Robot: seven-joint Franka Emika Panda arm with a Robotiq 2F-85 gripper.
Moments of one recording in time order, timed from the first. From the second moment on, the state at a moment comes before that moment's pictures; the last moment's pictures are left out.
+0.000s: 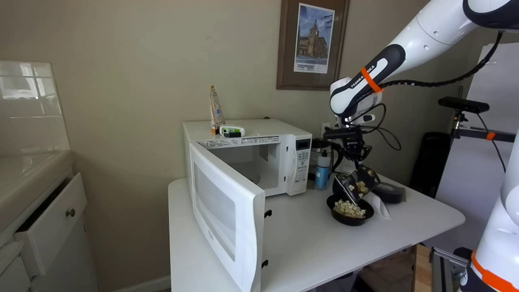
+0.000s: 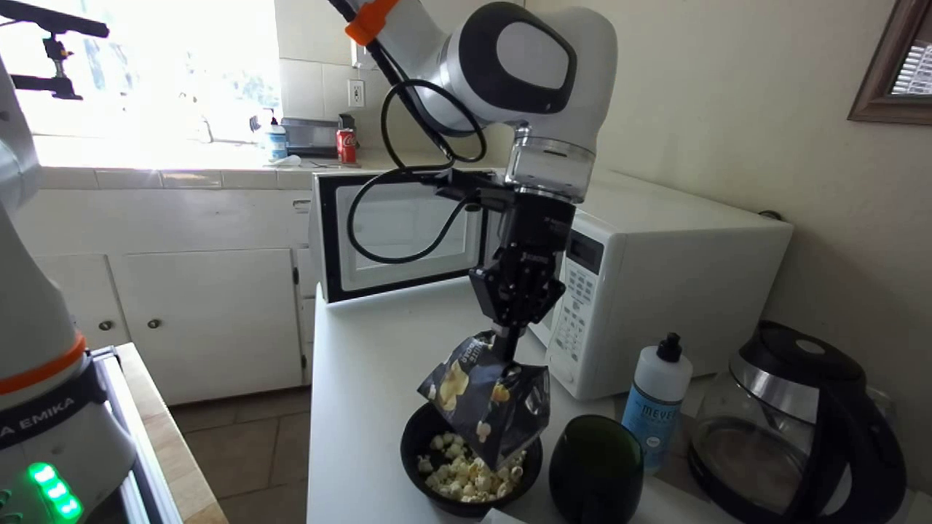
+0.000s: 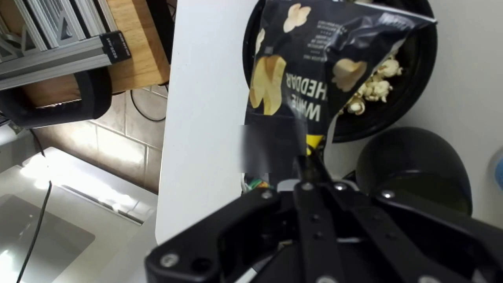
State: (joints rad) arm -0.24 0.06 -0.37 -2.21 -0.28 2.04 1.33
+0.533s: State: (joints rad) arm -0.36 0.24 -0.38 -1.92 -0.02 2.02 1.27
